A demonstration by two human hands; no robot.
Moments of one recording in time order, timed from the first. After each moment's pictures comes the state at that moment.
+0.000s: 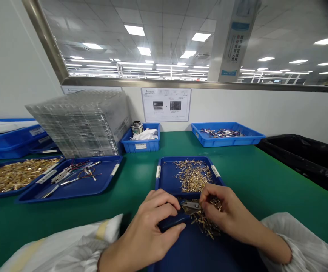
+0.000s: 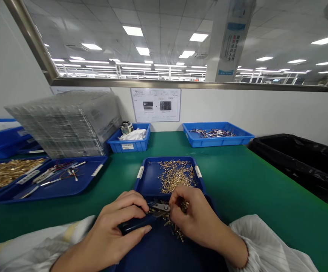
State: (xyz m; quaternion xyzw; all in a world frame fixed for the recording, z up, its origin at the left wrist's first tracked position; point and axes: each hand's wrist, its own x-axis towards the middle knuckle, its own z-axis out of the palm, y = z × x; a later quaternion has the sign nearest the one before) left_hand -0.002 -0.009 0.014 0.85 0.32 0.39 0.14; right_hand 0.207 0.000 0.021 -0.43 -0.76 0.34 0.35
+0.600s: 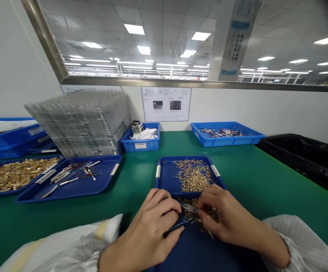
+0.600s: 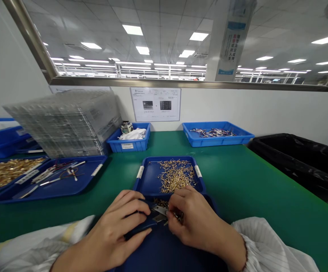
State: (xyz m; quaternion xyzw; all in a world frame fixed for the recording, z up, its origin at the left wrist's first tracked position) left_hand -0.003 -0.011 0.017 0.90 0.30 0.31 0.03; right_hand 0.210 -0.002 0.018 -0.39 -0.88 0.13 0.25
